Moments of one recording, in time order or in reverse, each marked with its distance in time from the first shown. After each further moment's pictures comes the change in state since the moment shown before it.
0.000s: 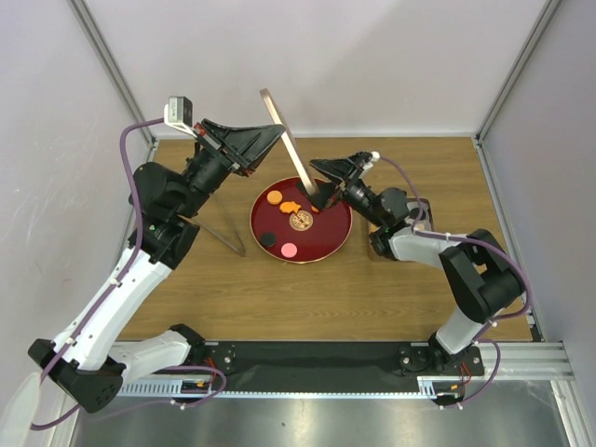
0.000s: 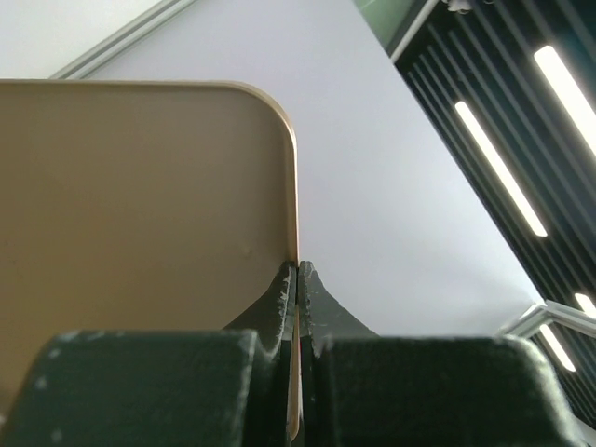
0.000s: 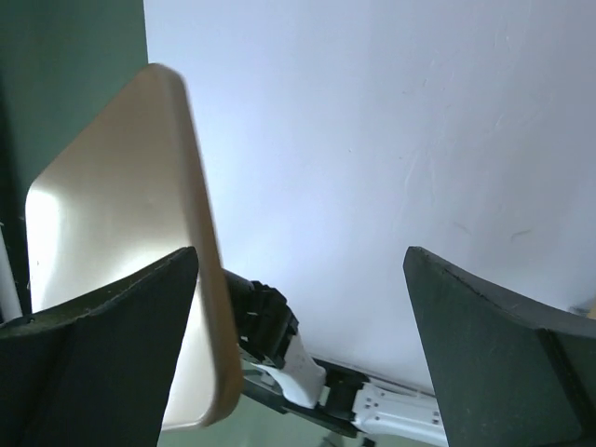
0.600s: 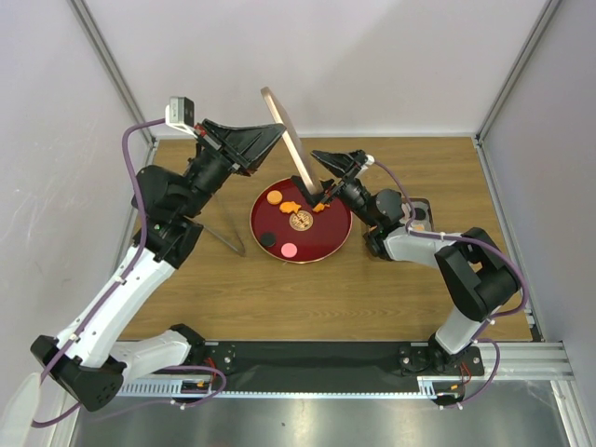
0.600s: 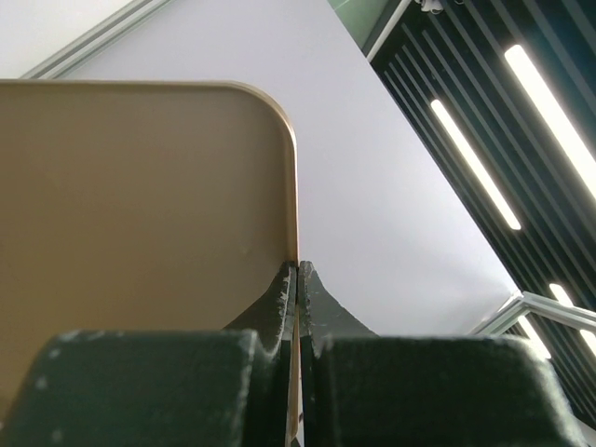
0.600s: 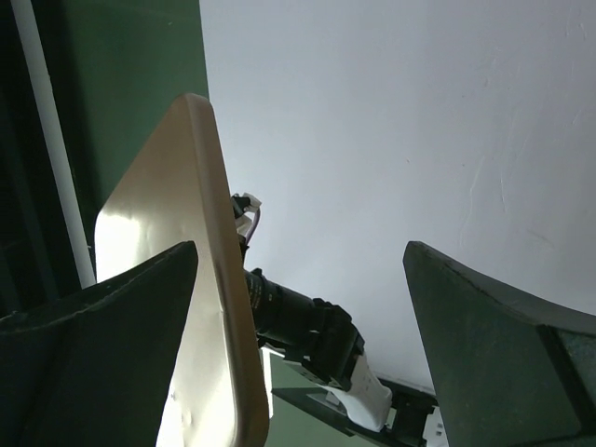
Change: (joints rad) left arm -0.002 0.012 -0.023 0.097 0.015 -0.036; right arm 0.051 0.039 0.031 0.037 0.119 0.186
